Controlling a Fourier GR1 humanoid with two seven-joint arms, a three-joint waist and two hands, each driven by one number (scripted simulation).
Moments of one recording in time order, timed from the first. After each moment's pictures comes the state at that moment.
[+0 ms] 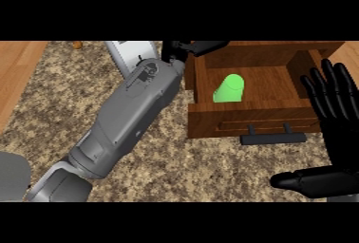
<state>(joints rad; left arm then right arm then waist) -1.23 0.00 -0.25 -0.62 0.45 0.40 -0.31 -0.12 -0.10 -0.09 -2.02 -0.16 0.16 0.14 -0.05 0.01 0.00</state>
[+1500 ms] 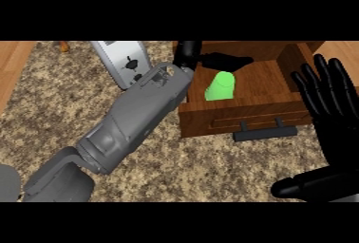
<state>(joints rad) -1.32 0.00 -0.56 -0.42 0.70 0.45 -0.40 -0.17 -0.09 -0.07 -2.01 -0.25 0.20 0.15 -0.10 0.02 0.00</state>
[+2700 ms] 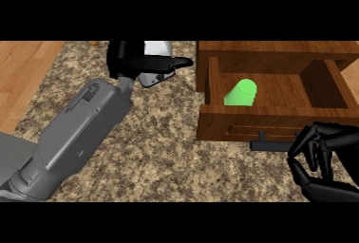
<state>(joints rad) -0.93 0.26 -0.41 -1.00 0.81 0.43 -0.33 -0.05 -0.26 -0.05 -2.09 -0.10 0.38 0.16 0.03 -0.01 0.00</state>
